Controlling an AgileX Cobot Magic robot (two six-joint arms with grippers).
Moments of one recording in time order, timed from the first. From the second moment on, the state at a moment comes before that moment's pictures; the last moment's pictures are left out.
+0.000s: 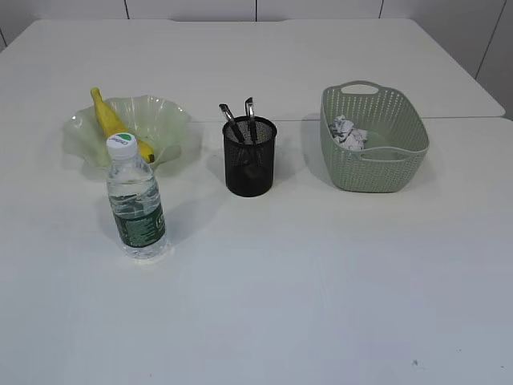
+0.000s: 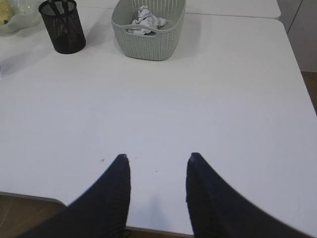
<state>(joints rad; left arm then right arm) 0.02 0.01 -0.63 -0.03 1.27 -0.09 0.26 0.08 -0.72 -0.14 1.27 0.09</state>
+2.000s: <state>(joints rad) 0.02 0.01 -0.52 -0.07 1.11 0.02 0.07 -0.02 -0.51 -0.18 1.16 0.09</state>
